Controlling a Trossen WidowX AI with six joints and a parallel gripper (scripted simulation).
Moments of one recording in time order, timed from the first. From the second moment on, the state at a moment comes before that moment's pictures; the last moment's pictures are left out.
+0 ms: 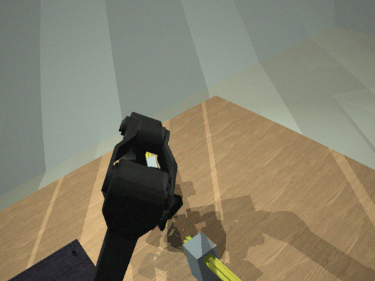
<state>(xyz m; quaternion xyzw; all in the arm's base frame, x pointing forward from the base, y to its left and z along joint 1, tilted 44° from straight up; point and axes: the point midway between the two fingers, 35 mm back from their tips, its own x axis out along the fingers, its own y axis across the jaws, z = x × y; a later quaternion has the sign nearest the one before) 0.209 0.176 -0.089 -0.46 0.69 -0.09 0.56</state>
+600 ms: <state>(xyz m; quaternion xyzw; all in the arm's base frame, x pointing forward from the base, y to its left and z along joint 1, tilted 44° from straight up) 0.211 0.158 -0.107 -0.46 0.69 -0.09 0.56</state>
